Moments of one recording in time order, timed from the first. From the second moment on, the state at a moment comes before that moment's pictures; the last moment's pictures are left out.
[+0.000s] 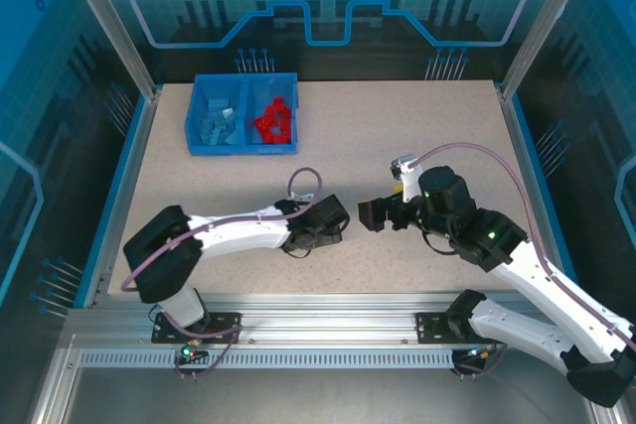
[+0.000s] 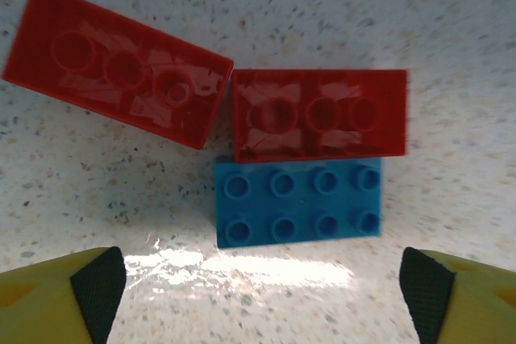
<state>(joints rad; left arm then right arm) -0.96 1.68 1.03 -0.64 -0.28 -1.19 0.71 0.84 0.93 -0.66 -0.02 0.35</state>
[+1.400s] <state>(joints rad) -0.40 1.55 1.29 -0.62 -0.39 -0.85 0.69 0.85 0.90 -0.61 -0.15 0.36</state>
